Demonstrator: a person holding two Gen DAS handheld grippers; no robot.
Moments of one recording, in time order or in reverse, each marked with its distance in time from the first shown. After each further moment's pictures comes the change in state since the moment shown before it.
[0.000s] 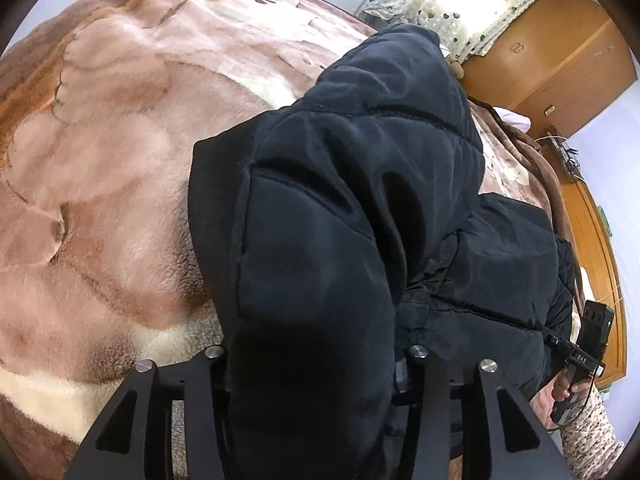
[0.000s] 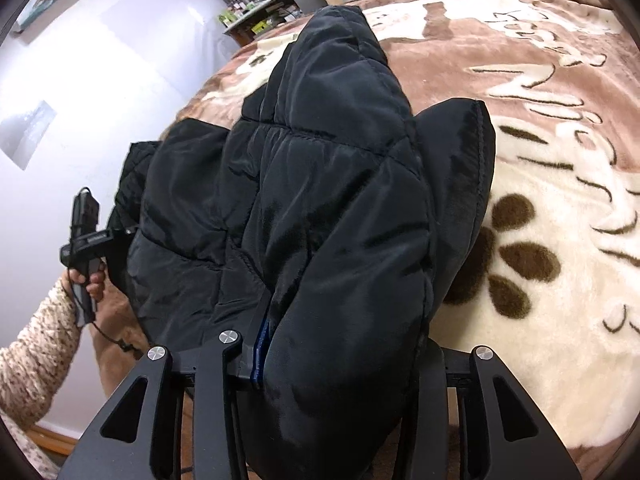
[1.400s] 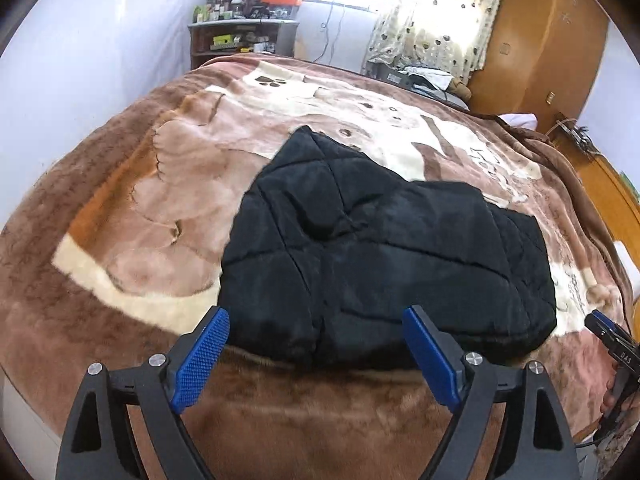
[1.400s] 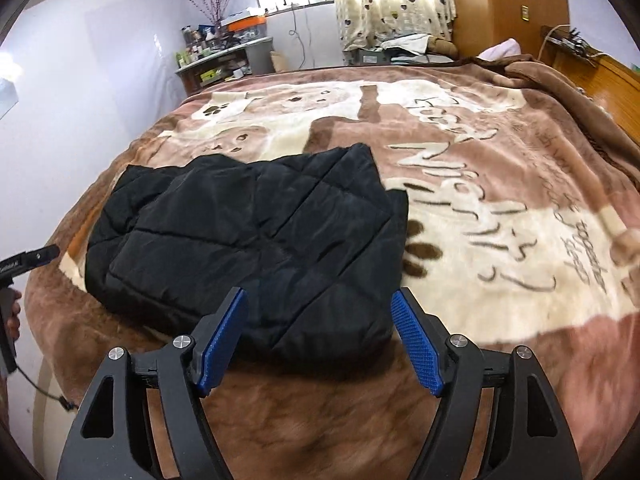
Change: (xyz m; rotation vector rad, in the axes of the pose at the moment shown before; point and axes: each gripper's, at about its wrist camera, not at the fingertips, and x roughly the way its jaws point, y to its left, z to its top) left arm -0.147 -0.096 -0.115 0.145 -0.233 0.271; right arm -0.104 0.117 -0.070 -0.029 -0.247 -0.400
